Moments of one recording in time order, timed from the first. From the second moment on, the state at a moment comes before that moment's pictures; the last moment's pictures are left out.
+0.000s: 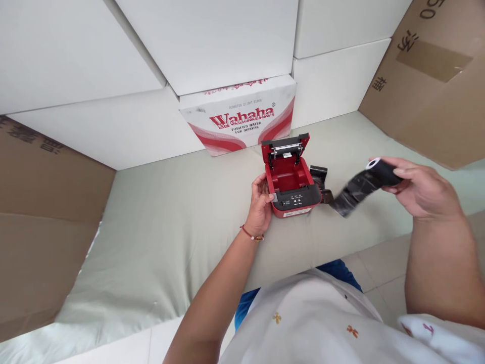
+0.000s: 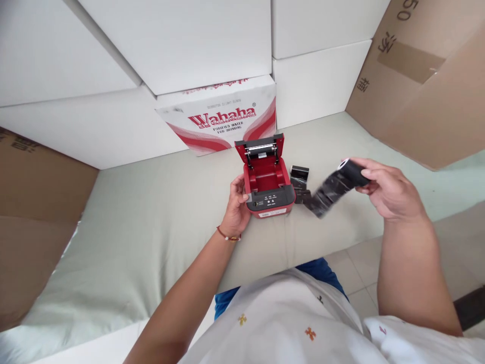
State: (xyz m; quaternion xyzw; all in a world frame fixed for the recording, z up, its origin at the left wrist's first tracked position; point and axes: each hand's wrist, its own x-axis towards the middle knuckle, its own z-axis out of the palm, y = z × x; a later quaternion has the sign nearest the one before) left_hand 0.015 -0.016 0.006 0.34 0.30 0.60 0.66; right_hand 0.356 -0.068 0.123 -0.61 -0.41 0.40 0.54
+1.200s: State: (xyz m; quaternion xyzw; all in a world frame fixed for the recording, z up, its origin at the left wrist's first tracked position) left_hand 0.016 -0.016 0.008 0.34 0.31 0.60 0.66; right_hand 0.317 0.001 0.147 -0.53 -0.83 0.17 -0.01
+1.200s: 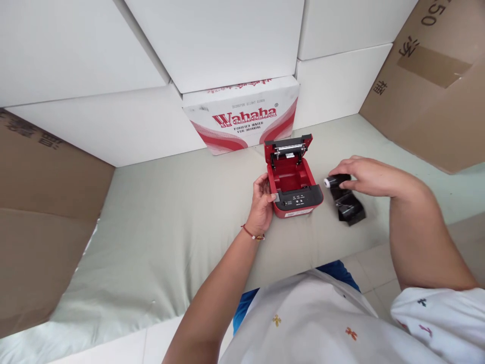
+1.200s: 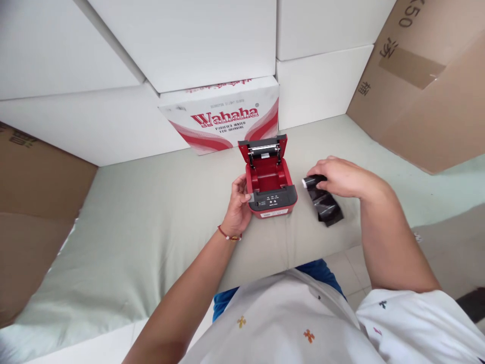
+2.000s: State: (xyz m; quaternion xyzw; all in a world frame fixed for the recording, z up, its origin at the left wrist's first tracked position) left_hand 0.015 -0.015 0.005 0.35 0.31 0.61 0.65; right_hand 0.182 0.011 0.141 -0.59 -0.80 0.07 -0.04
